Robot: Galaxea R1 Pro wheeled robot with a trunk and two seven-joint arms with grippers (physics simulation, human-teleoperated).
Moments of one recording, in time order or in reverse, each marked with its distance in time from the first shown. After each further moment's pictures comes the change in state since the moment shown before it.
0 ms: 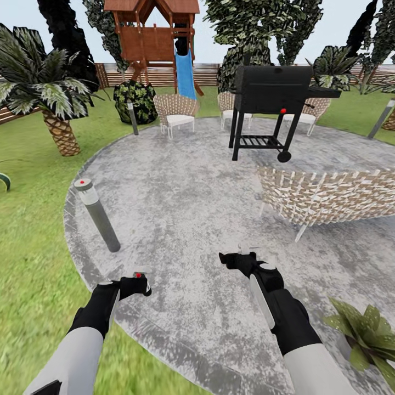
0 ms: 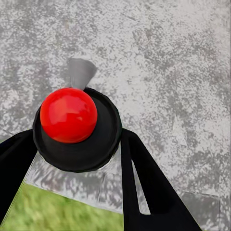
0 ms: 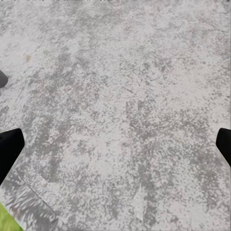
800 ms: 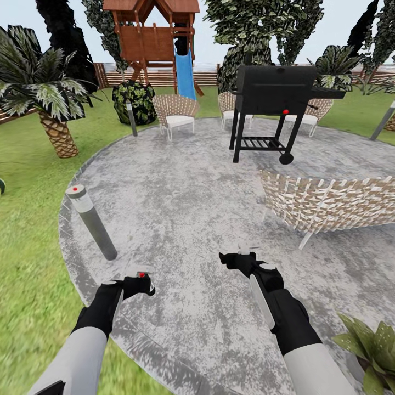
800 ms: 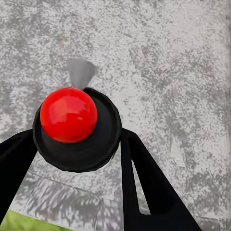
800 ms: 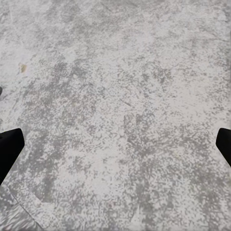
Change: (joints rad) left arm 0.000 -0.021 -0.003 -0.003 -0.002 -0.002 0.000; right arm 0.000 0.000 0.000 0.000 0.000 0.000 0.000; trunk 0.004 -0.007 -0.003
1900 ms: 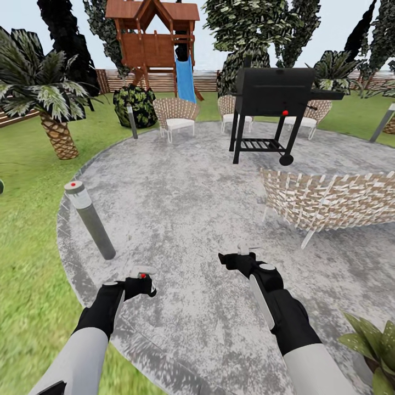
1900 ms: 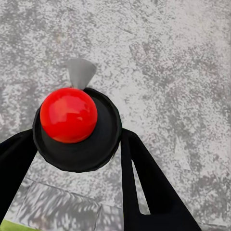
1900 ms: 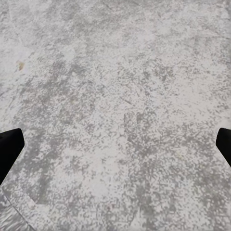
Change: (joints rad) left arm 0.002 -0.006 0.000 0.006 0.001 0.000 0.003; right arm 0.000 0.000 0.003 0.005 -0.002 0.000 0.002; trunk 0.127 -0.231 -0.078
